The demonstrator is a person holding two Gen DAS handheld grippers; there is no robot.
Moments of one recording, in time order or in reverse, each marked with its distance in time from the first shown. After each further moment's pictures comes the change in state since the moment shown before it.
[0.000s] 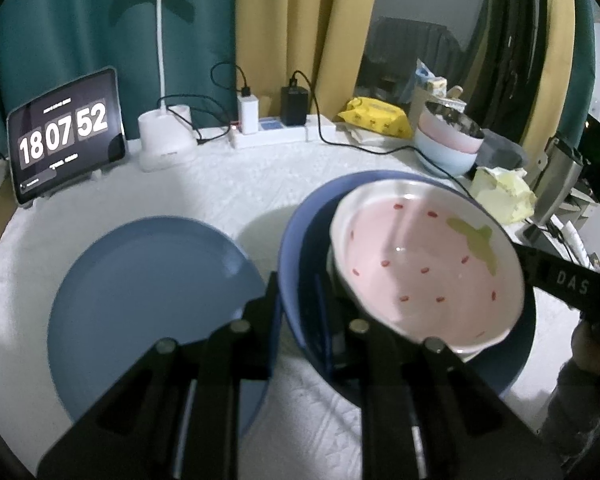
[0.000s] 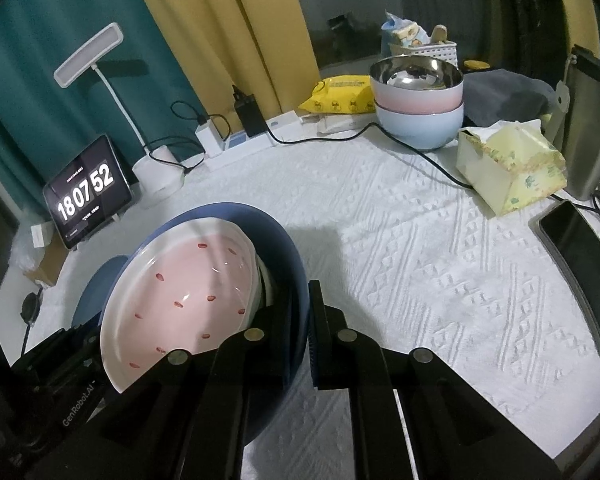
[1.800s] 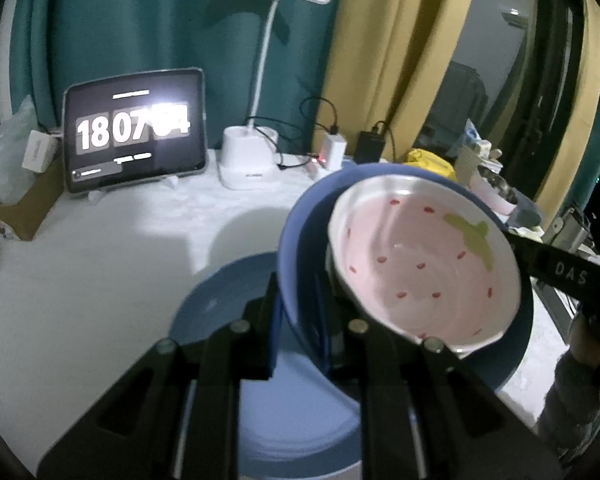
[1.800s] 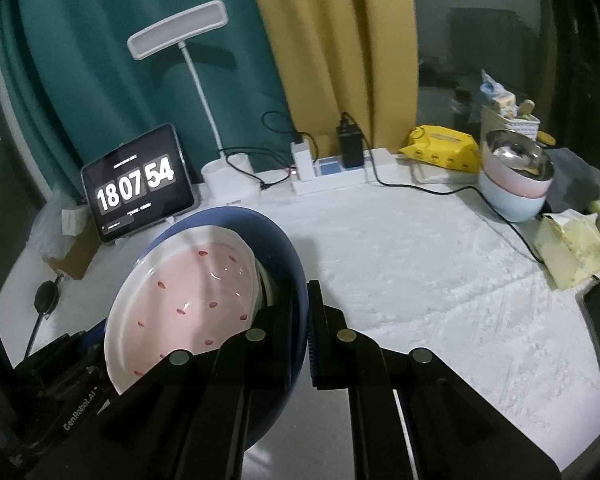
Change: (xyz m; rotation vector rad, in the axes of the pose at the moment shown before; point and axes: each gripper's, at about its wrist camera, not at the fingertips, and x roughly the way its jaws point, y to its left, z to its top) left arm -0.039 0.126 0.014 -0.147 -0.069 0.015; right arm 0.010 0.131 0.027 -0.173 -0.038 0.041
